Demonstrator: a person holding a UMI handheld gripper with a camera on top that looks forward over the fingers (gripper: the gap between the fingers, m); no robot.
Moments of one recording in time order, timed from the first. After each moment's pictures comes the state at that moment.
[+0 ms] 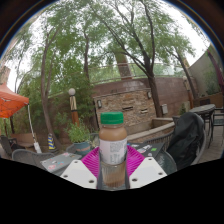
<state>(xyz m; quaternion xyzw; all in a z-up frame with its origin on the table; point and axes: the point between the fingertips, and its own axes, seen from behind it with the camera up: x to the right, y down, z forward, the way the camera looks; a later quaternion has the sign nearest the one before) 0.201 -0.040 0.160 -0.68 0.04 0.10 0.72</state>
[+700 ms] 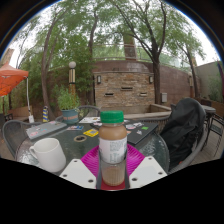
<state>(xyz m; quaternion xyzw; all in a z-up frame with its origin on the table) 0.242 0.004 0.043 -0.77 -0.01 0.05 0.64</state>
